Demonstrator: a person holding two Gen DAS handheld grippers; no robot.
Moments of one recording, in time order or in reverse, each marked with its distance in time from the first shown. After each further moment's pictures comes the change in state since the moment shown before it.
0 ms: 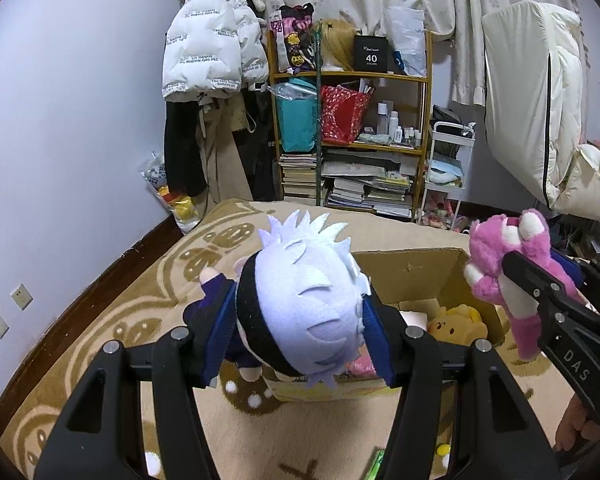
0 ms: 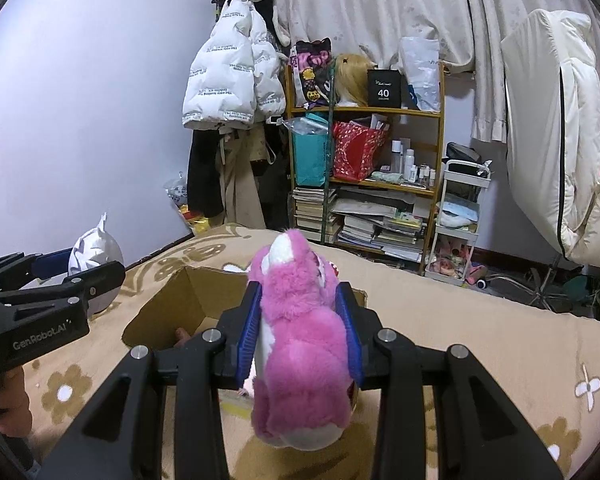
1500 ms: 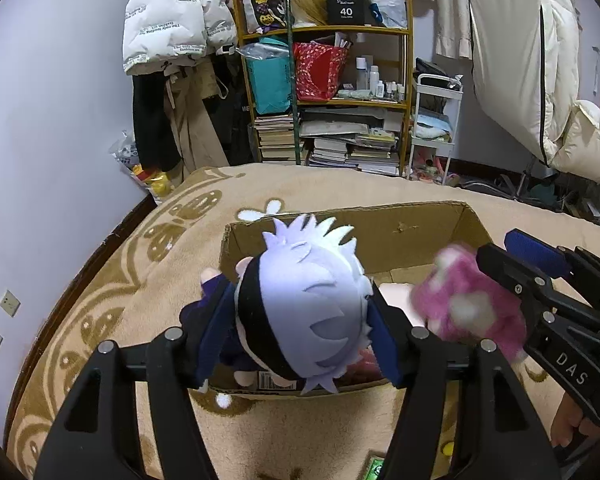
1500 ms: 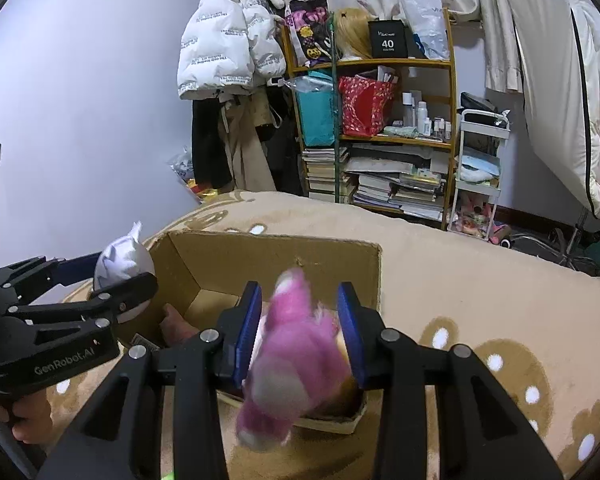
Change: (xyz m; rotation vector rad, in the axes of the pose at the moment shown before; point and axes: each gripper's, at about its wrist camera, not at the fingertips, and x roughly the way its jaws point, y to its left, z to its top) left arm 0.064 -0.028 -0.016 0.071 0.133 -0.051; right arm 0.056 -0.029 -0.026 0.063 0.115 0.088
